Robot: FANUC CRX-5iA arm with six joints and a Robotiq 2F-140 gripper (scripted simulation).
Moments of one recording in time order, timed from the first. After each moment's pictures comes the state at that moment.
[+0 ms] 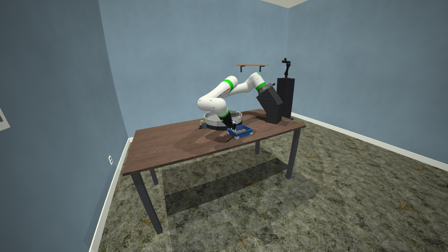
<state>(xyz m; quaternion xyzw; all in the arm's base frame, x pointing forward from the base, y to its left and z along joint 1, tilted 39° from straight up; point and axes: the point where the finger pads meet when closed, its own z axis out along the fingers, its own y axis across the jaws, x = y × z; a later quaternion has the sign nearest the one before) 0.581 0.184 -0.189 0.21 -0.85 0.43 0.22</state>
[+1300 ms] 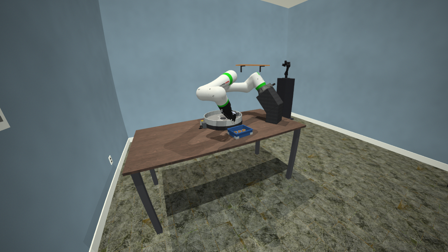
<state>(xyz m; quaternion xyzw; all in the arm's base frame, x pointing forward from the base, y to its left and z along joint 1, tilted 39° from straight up) 0.552 0.226 -0.127 0.21 -0.85 0.43 0.22</state>
